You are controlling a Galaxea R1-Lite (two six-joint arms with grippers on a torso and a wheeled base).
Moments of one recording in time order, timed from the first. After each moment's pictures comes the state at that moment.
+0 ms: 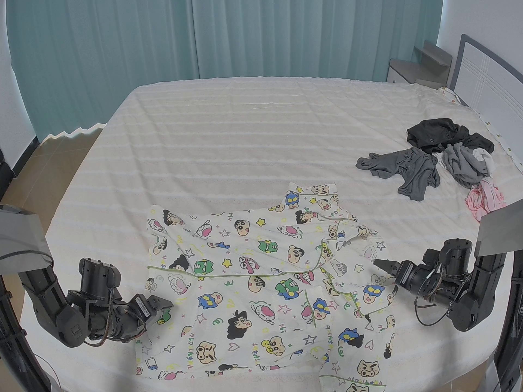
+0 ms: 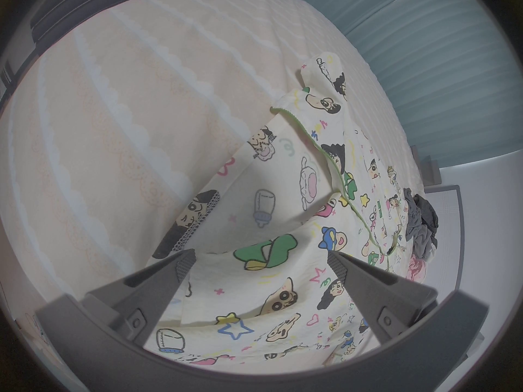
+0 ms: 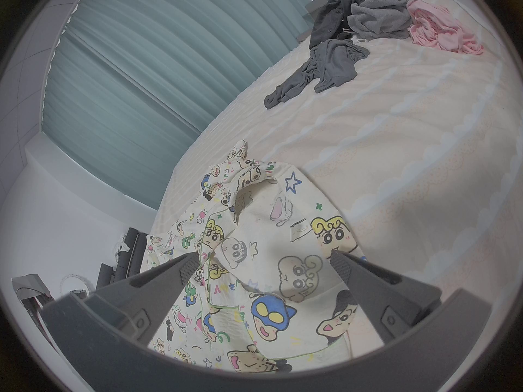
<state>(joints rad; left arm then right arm) -0.17 2.00 -0.25 -0.87 -0.16 -0.90 0.13 2.25 -0.29 -1.52 0.25 0.64</state>
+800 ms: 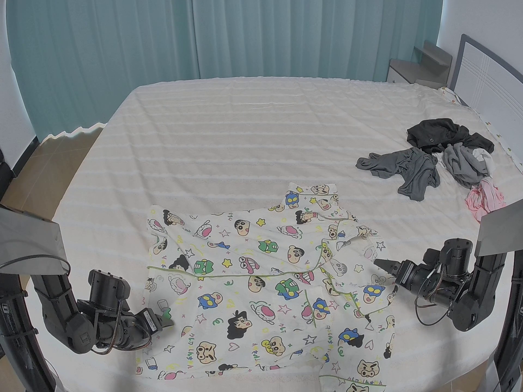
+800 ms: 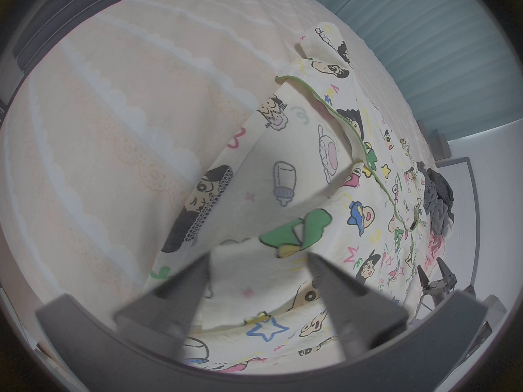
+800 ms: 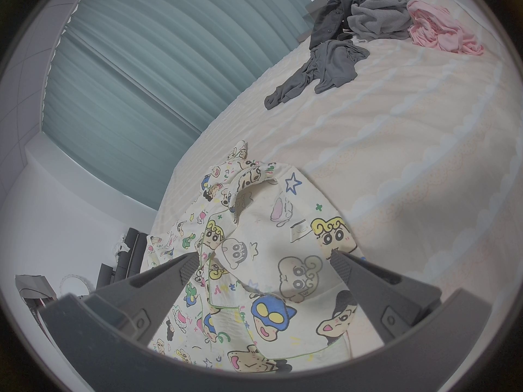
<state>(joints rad) -0.20 2.10 -0.22 -0.93 -0.15 -0.79 0.13 2.24 -0.29 -1.52 0.25 0.64</state>
